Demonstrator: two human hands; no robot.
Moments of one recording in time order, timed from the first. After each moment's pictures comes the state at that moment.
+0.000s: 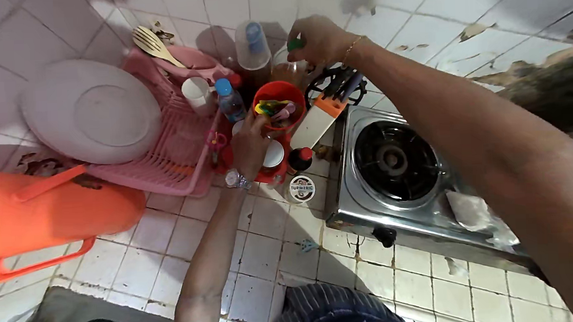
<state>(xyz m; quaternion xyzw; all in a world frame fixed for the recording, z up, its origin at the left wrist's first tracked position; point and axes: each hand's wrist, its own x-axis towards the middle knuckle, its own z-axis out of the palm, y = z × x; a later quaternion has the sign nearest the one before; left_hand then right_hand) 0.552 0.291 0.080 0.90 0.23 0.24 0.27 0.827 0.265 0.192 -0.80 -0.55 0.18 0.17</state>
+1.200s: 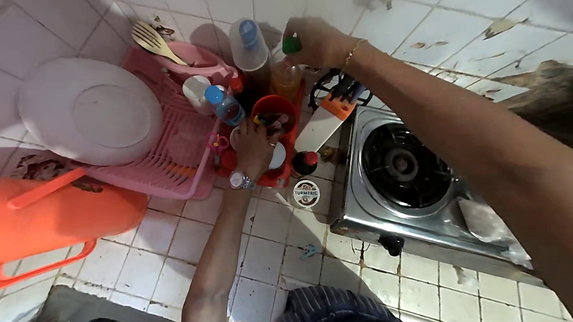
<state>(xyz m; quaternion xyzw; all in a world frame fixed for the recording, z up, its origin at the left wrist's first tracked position) 0.567 0.303 0.047 0.94 0.27 0.07 0.19 0.808 0.277 0.192 -0.79 -0.55 0.19 0.16</state>
